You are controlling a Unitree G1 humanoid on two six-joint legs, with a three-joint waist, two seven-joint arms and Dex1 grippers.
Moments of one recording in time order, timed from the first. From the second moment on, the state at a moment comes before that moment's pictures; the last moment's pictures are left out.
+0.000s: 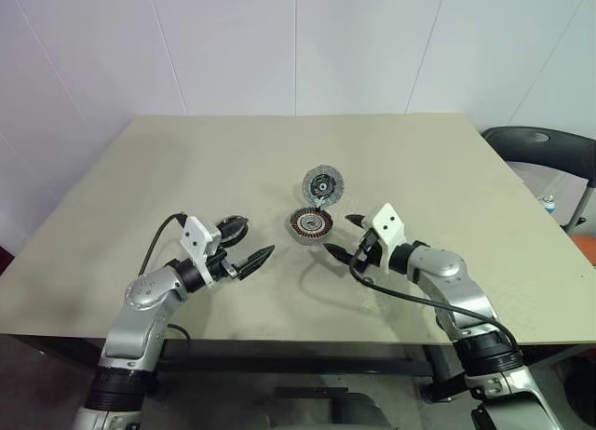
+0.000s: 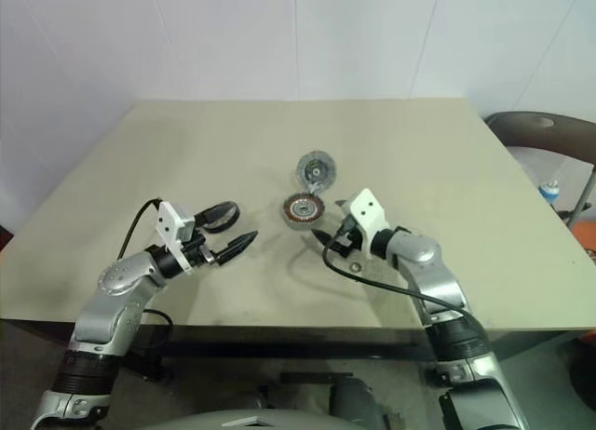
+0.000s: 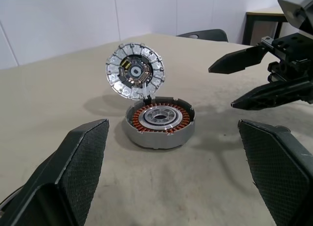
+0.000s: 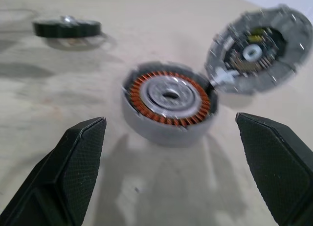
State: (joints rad) left arm -0.12 0.40 0.02 -0.08 -0.38 0.14 -0.79; right arm -0.32 -0.42 0.10 0.06 0.15 0.30 0.70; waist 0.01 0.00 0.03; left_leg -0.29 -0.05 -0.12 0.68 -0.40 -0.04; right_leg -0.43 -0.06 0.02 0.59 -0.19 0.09
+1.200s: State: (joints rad) left arm -0.17 0.41 0.00 -0.06 -0.38 0.17 -0.82; right arm -0.15 -0.65 0.12 -0.01 0.15 0.30 0.93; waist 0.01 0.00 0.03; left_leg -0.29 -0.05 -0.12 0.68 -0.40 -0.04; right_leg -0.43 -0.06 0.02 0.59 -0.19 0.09
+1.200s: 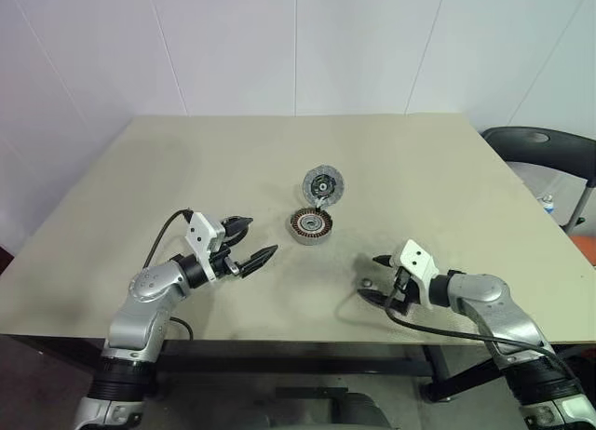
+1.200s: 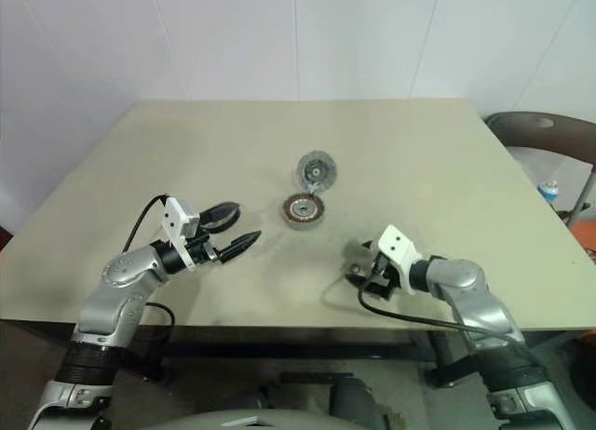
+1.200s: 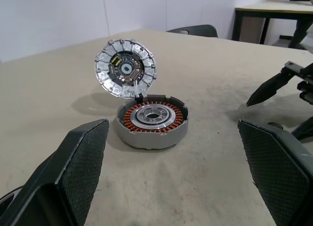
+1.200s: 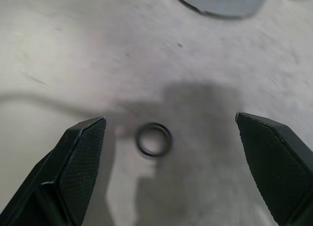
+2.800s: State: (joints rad) left arm -0.16 0.43 -0.02 -0.15 -0.40 0.26 -0.80; right arm -0.26 -0.48 0.13 0.04 0.21 0.45 0.81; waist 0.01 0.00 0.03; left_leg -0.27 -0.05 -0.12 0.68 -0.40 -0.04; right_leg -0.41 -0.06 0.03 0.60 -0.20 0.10
